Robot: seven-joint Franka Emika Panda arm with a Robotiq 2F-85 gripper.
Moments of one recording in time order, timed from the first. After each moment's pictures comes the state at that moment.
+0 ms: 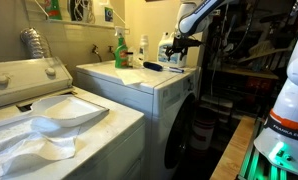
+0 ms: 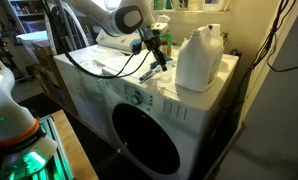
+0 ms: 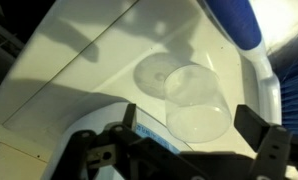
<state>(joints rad) -0.16 0.05 -0.06 -2.15 -0.25 2.54 0.46</state>
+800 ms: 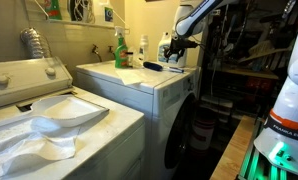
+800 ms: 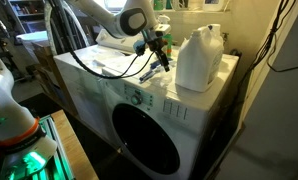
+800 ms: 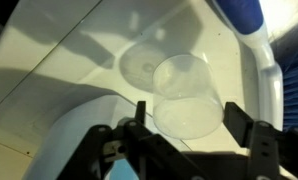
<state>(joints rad) -0.12 0.11 -0.09 -2.10 -0.25 2.56 0.46</state>
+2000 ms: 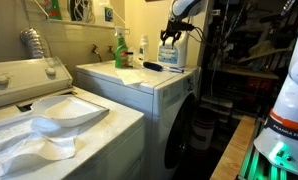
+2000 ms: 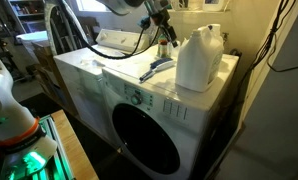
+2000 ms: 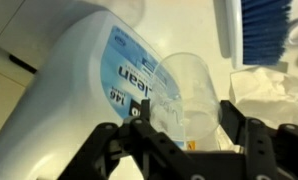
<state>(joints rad) -0.08 0.09 -0.11 -1.86 -0.24 2.41 0.45</state>
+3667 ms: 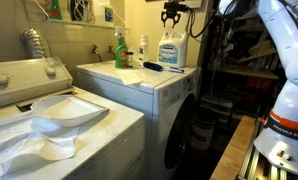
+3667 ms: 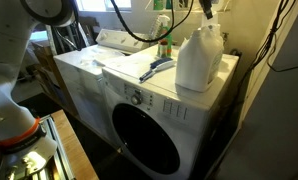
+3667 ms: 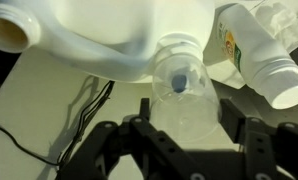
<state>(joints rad) -0.20 0.63 -0.20 -0.75 -0.06 1.85 0.60</state>
